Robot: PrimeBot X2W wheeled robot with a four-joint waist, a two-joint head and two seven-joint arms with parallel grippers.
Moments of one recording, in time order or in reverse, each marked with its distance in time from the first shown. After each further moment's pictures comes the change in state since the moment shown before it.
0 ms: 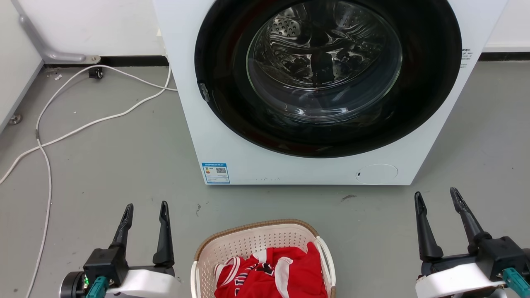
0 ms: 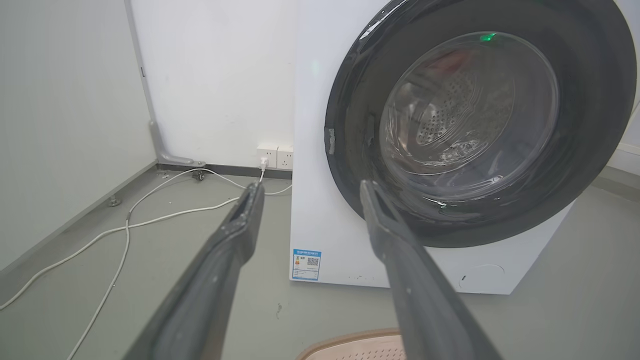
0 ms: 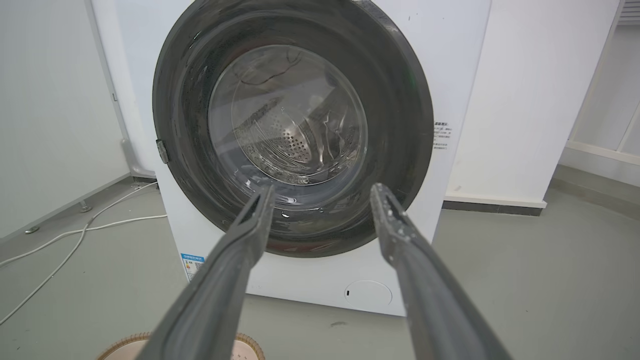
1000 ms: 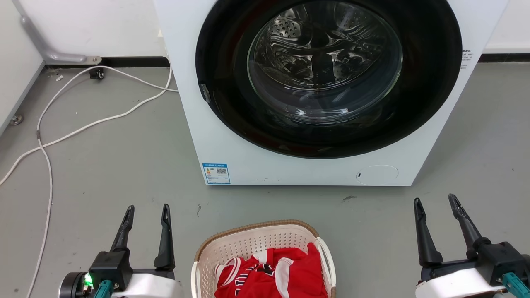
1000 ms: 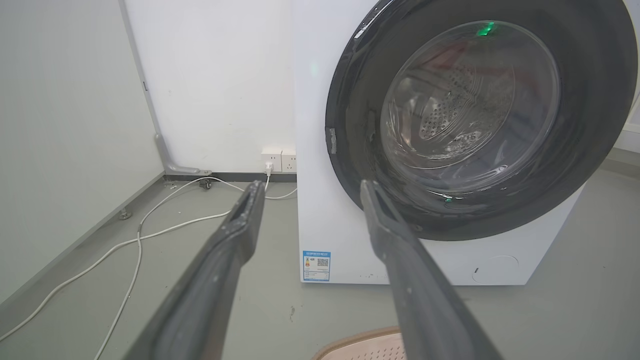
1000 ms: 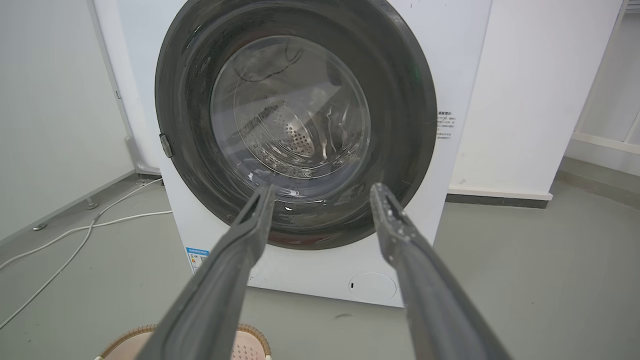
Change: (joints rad) left arm 0.010 0.000 0.003 0.001 0.069 0.008 -0.018; right arm 0.013 0.000 -0.004 0.025 0.011 0.000 -0.018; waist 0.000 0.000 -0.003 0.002
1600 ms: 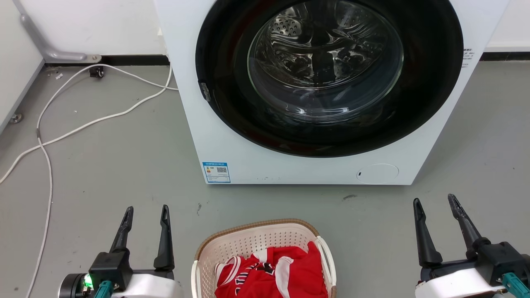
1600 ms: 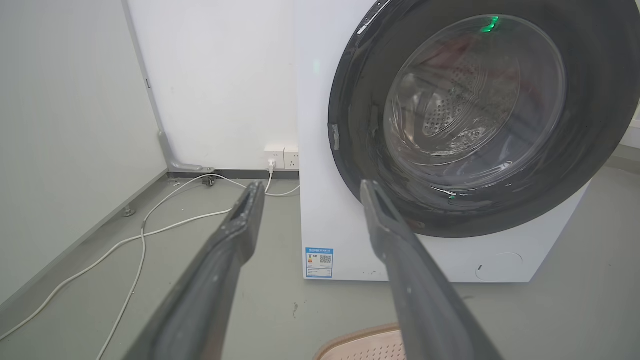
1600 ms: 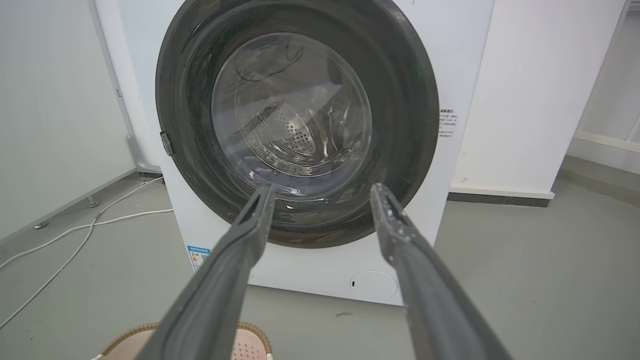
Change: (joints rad) left arm 0.002 0.000 -0.001 0.003 0.004 0.009 0.000; right arm 0.000 0.000 0.001 0.001 0.000 0.000 0.000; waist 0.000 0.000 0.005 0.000
